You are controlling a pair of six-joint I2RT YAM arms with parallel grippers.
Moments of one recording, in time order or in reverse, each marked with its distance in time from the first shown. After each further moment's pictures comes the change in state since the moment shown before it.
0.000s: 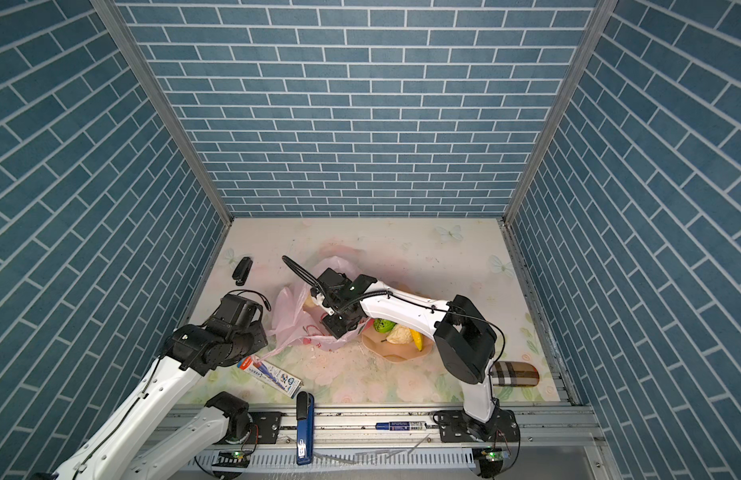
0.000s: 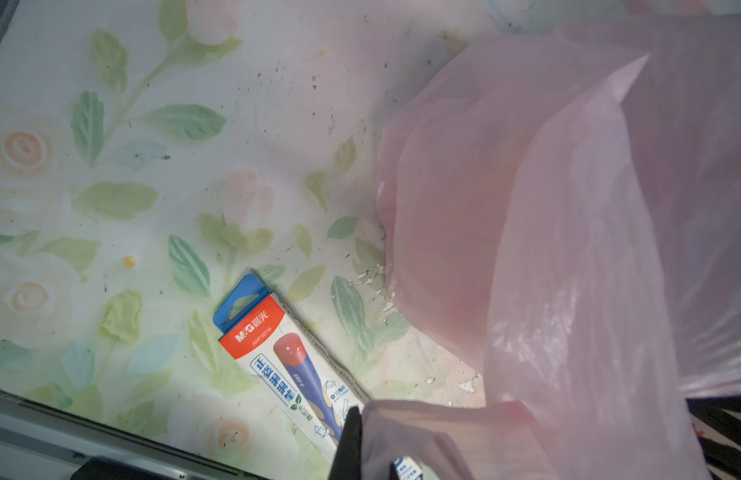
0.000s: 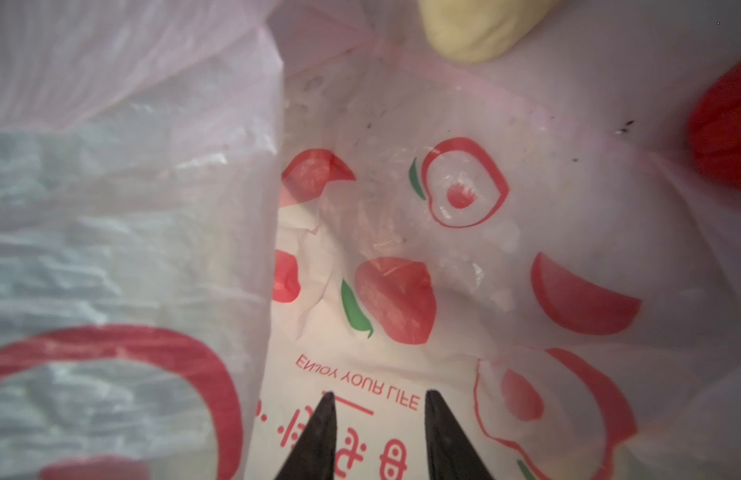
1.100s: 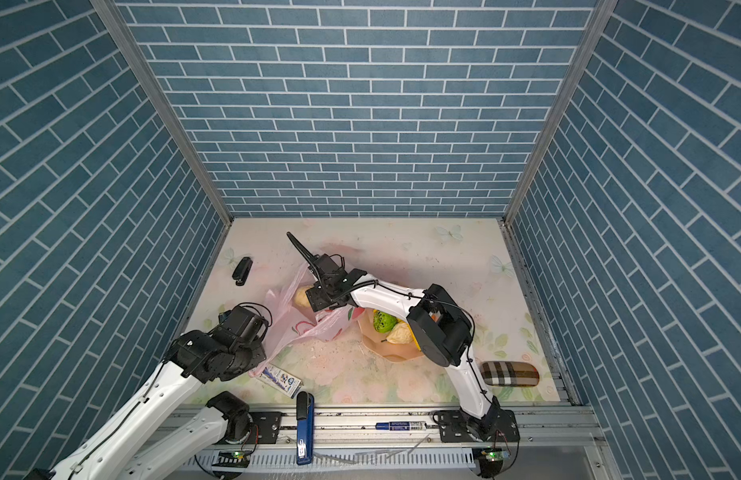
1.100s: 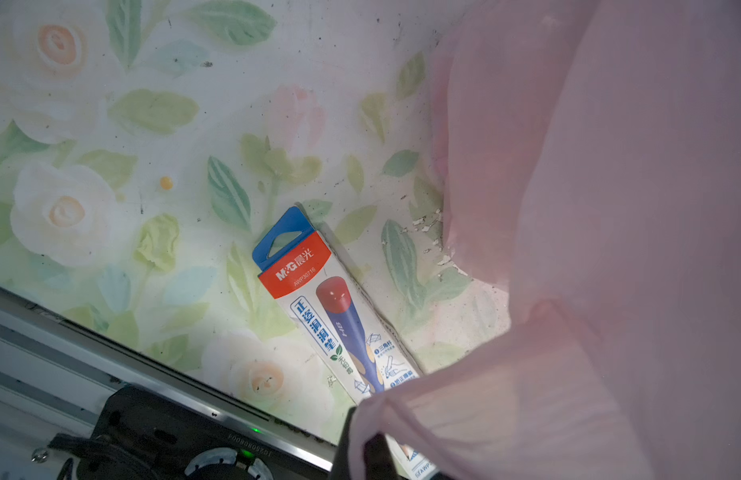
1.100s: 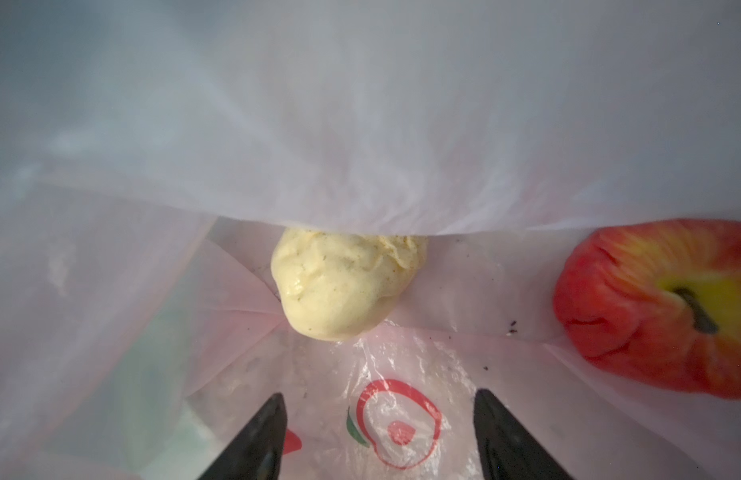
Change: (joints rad) left arm -0.095 -0.037 -0.060 -0.105 -0.037 -0.149; right arm -0.075 0.225 0.180 0.367 0.144 0.234
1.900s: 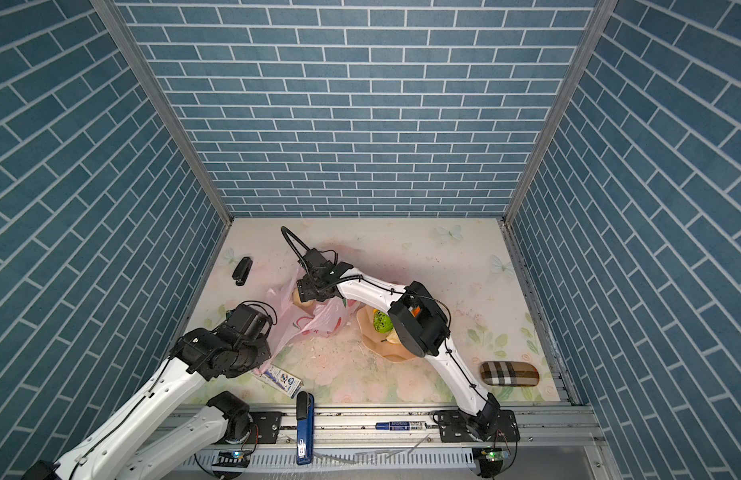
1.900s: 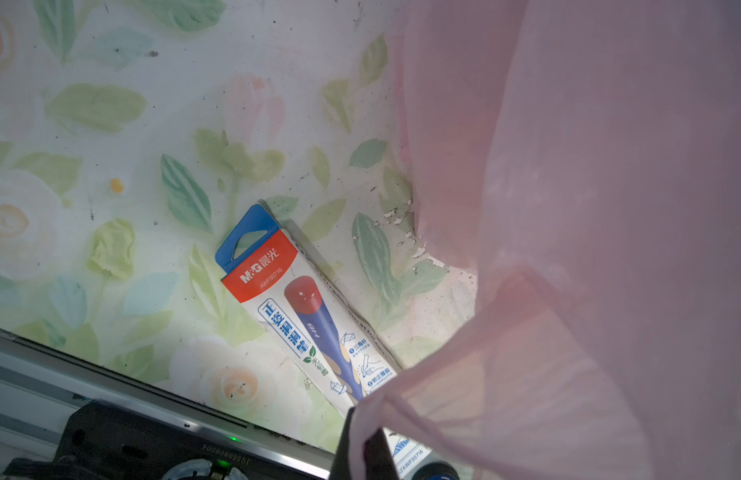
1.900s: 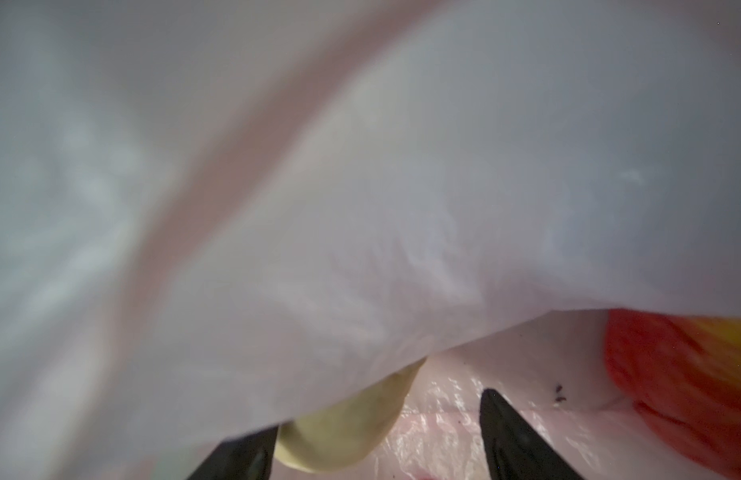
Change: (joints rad) left arm -0.010 0.026 -0.010 0.060 0.045 0.031; right arm -0.009 0.233 0.307 -0.094 -0.005 0.170
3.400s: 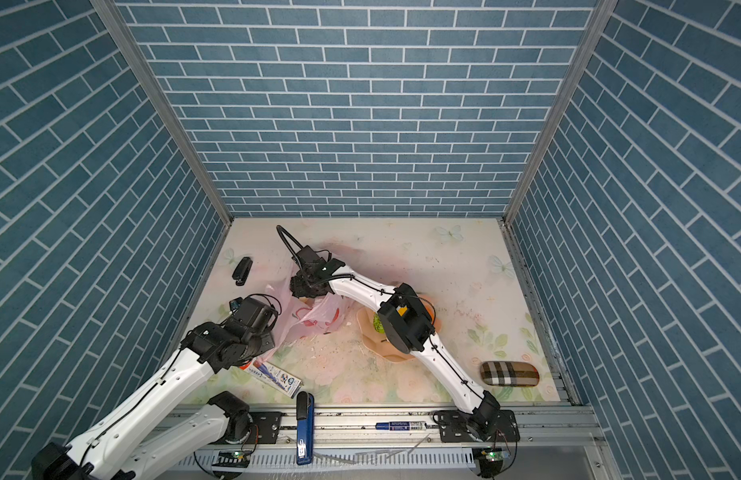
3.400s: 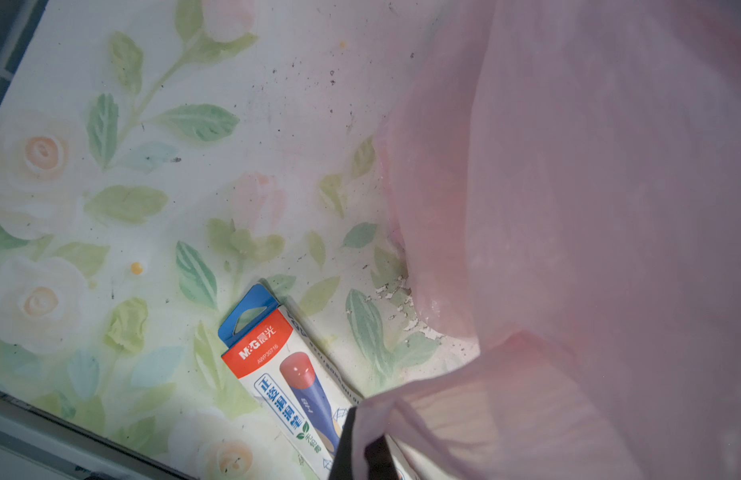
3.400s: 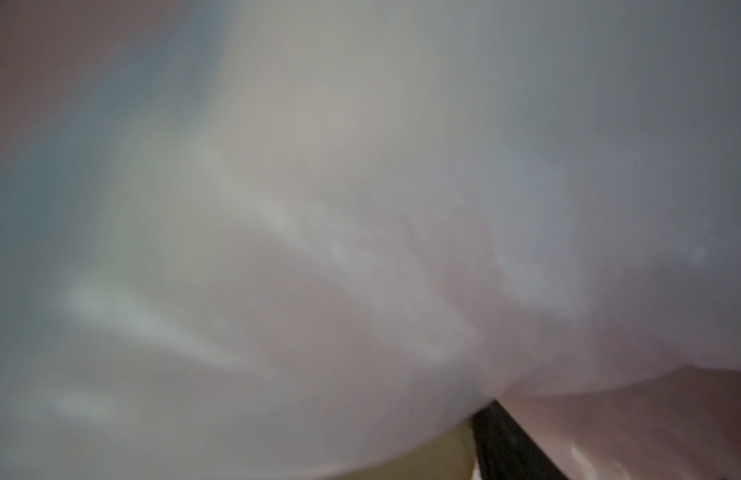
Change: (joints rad) left arm 0.010 0.076 -0.004 0.140 -0.140 0.045; right arm -0.005 0.189 0.272 -0.091 -0.127 0.072
